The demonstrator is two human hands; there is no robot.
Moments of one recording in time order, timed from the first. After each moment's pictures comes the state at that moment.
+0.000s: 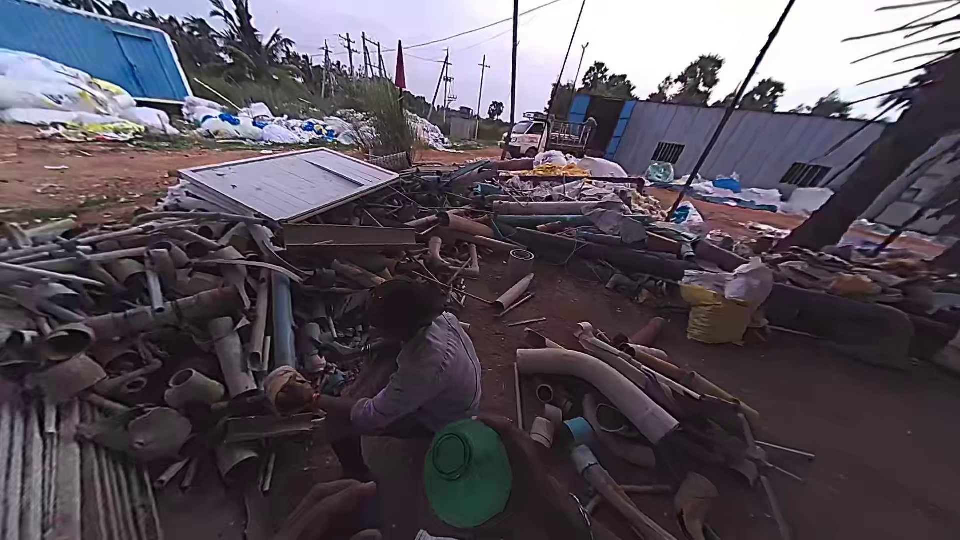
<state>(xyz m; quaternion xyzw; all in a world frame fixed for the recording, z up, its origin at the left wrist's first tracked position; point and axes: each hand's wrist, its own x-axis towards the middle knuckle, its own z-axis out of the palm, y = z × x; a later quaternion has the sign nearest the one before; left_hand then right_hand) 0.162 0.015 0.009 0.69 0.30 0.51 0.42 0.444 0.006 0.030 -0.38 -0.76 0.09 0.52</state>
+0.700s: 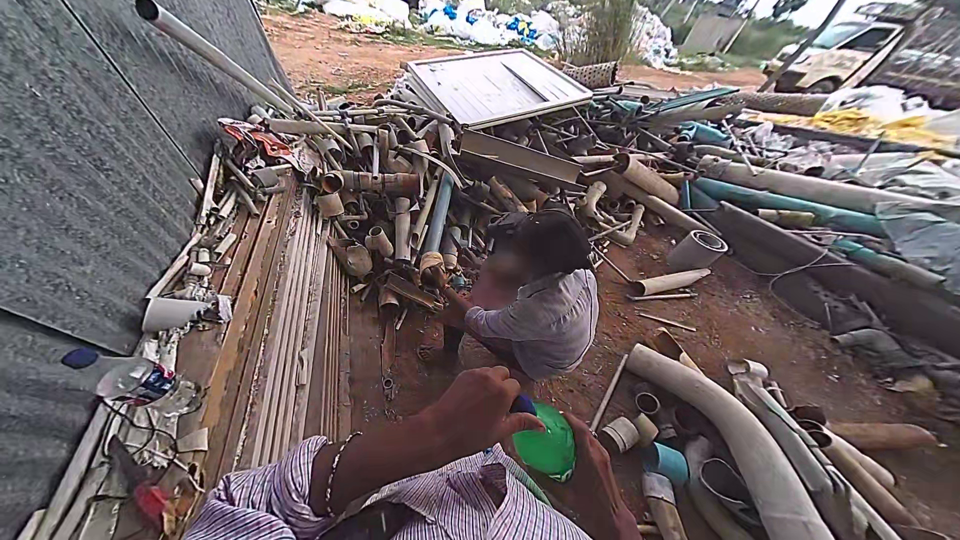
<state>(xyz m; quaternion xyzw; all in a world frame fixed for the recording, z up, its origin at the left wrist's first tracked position) 0.204 0.029 0.042 0.85 0.46 0.18 0.21 0.455 0.010 -0.101 -0.45 -0.81 0.07 0.36</state>
